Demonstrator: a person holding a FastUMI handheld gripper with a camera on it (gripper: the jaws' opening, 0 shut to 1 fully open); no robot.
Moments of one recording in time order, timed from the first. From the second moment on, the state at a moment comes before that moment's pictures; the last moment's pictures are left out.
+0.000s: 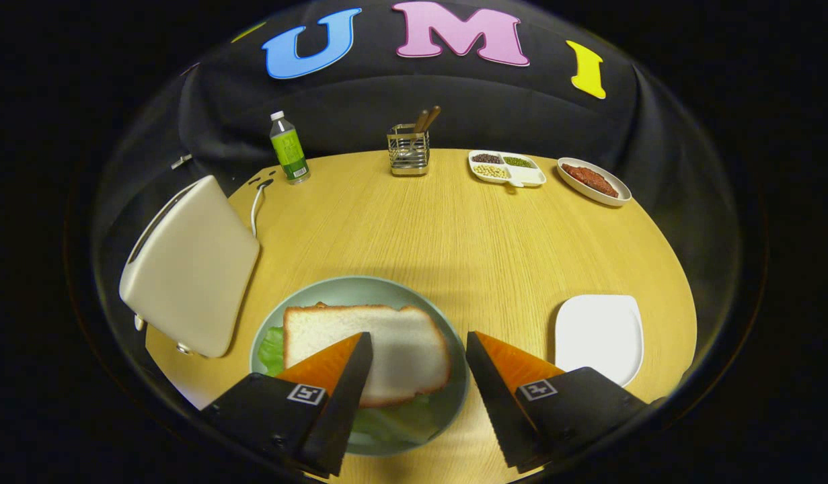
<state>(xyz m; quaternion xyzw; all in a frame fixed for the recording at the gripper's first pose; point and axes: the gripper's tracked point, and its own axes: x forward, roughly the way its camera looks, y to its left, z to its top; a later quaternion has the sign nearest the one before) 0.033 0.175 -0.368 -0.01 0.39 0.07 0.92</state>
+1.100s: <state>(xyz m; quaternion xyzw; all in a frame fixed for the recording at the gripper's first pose) 0.035 0.062 -0.017 -0.04 0.06 0.02 1.00</state>
